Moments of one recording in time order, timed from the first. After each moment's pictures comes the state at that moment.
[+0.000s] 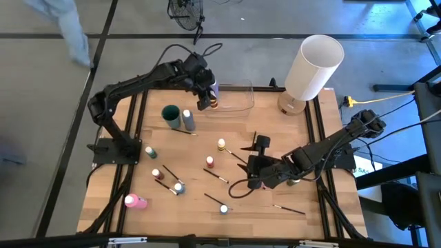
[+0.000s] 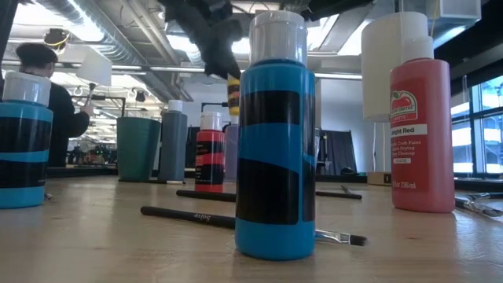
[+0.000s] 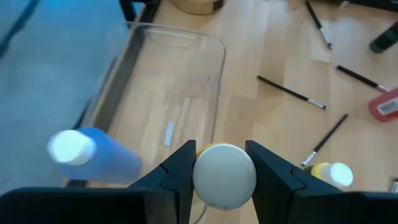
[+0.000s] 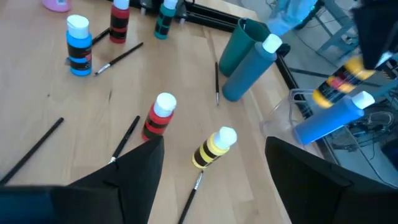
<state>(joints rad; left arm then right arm) 0.58 1.64 1.52 -0.72 0.28 0.20 0.52 1.49 1.17 -0.47 0.77 0.19</state>
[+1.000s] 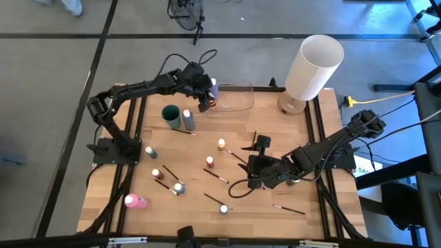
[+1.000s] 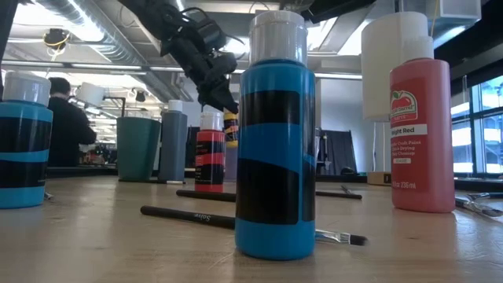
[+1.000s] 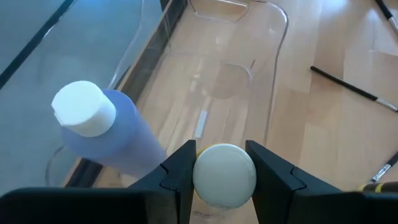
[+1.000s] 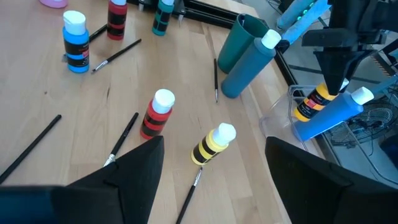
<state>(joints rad) 0.62 1.64 1.25 -0.40 0.20 0.18 0.52 1.49 1.17 -0.49 0.77 0.20</state>
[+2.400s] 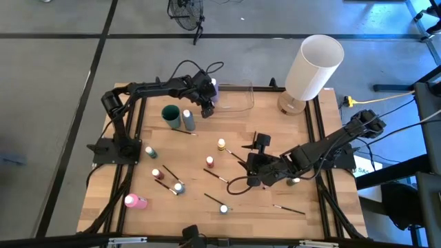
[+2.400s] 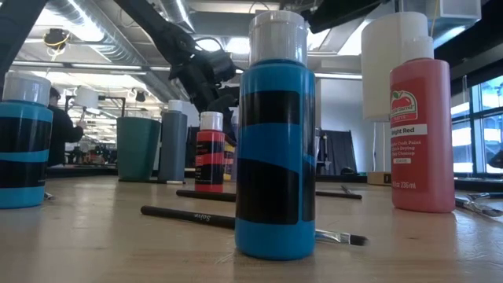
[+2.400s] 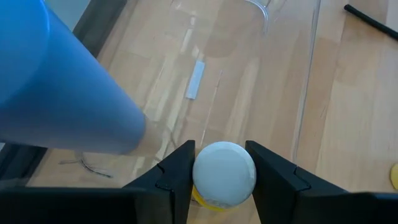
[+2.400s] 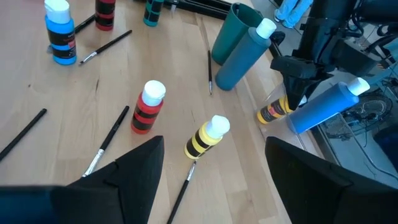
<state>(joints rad) 0.61 1.82 1.25 -0.41 0.20 0.16 0.50 1.49 1.15 -0.49 0.77 0.21</state>
